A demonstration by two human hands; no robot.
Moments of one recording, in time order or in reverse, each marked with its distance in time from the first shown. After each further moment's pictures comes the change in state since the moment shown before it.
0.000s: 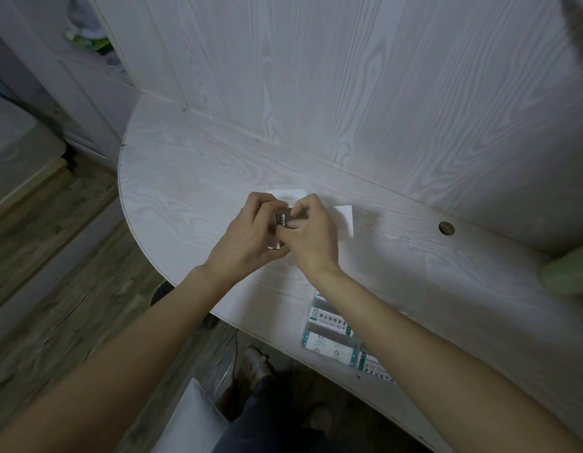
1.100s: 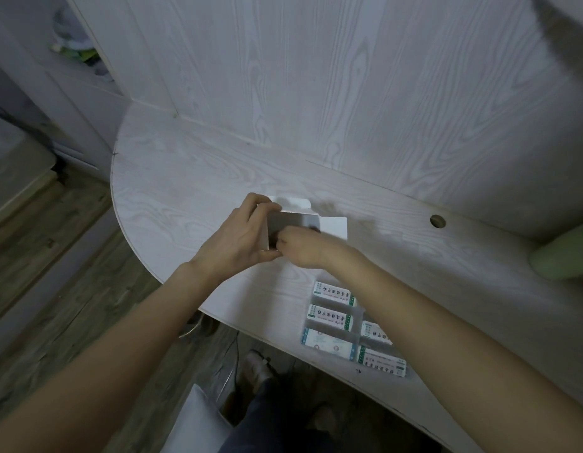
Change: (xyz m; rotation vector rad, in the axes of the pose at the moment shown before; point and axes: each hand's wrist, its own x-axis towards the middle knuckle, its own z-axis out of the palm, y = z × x) left_hand 0.002 -0.001 -0.012 0.088 -0.120 0.007; right_hand 0.020 -0.007 -0.012 -0.911 -0.769 -0.064
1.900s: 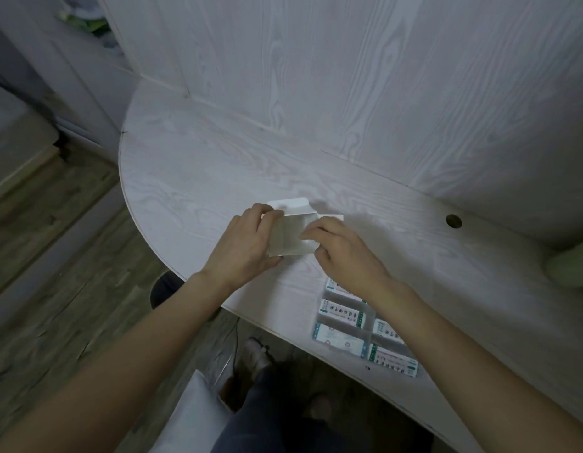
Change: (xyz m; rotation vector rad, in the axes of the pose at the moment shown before) left_hand -0.026 -0.019 0.022 0.186 0.020 -0.024; right_hand -0.027 0.035 0.036 -0.032 0.617 -0.302
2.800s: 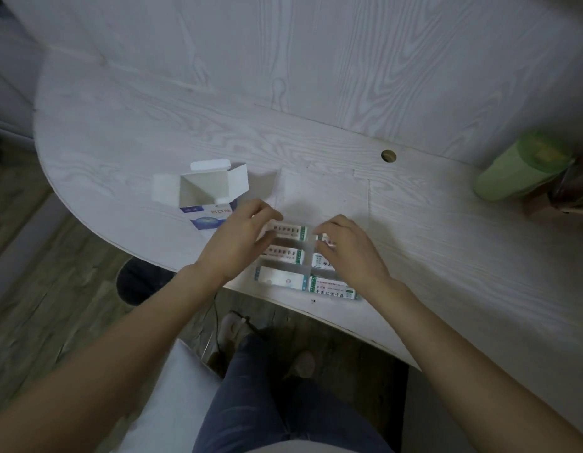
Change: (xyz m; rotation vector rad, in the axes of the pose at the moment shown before) left_hand -0.017 0.111 0.040 -0.287 -0.102 0.044; right_hand -0.144 0.042 -0.010 0.043 0.011 0.446
